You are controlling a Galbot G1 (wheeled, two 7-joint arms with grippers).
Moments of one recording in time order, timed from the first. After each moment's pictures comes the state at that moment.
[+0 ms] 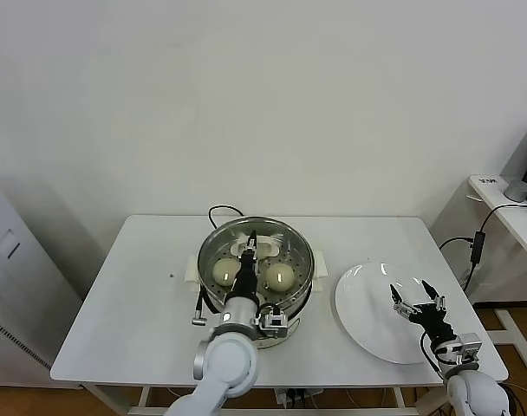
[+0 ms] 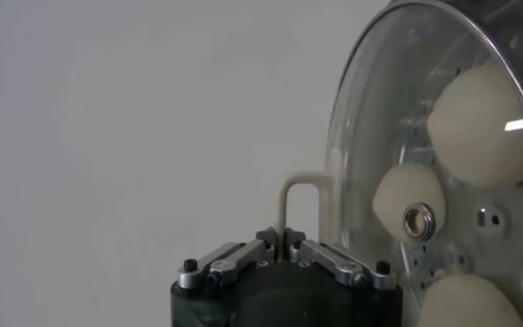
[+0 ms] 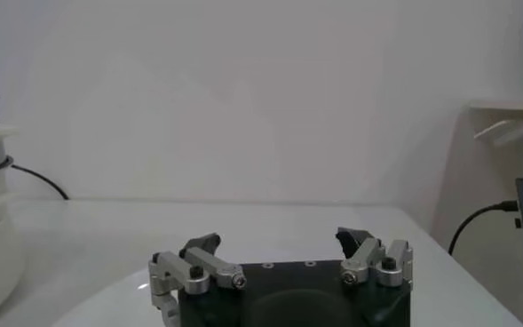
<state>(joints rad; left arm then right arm) 1.00 -1.44 0.08 -1.88 1.59 0.51 0.31 -1.23 1.23 0.80 1.43 0.32 0.12 -0.37</state>
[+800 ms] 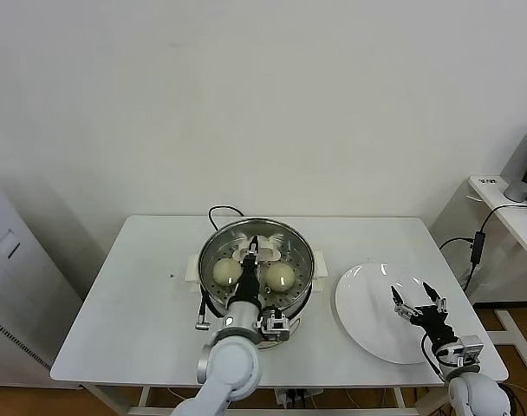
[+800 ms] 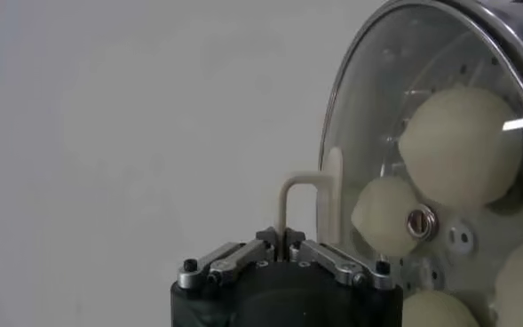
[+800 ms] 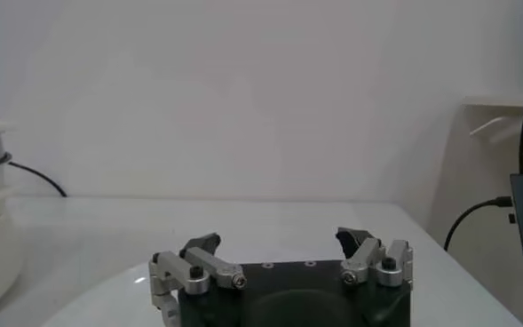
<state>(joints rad) 1.03 -1.45 0.07 -1.86 1.56 0.51 0.28 -1.24 1.24 0.81 1.42 0.32 0.12 -0.37</state>
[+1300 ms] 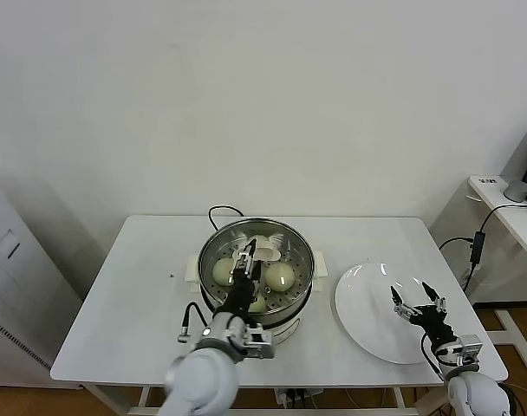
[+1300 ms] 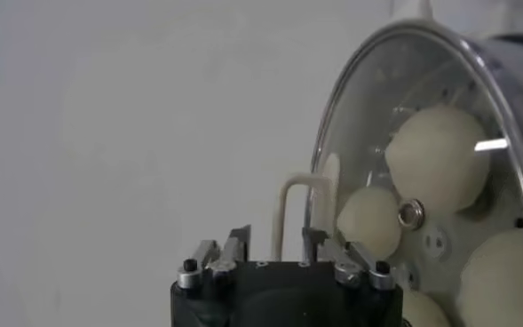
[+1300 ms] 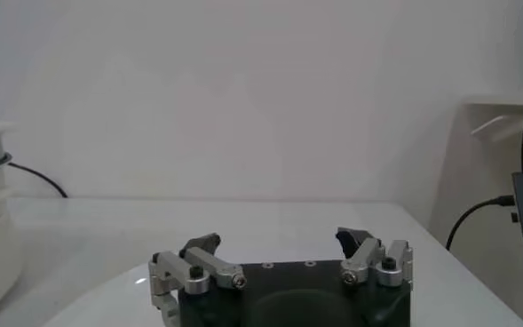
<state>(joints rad) 1.11 -1.35 0.02 -2.07 1.25 0.43 0.38 -1.23 1.23 0.81 1.41 0.32 0.12 -0.38</state>
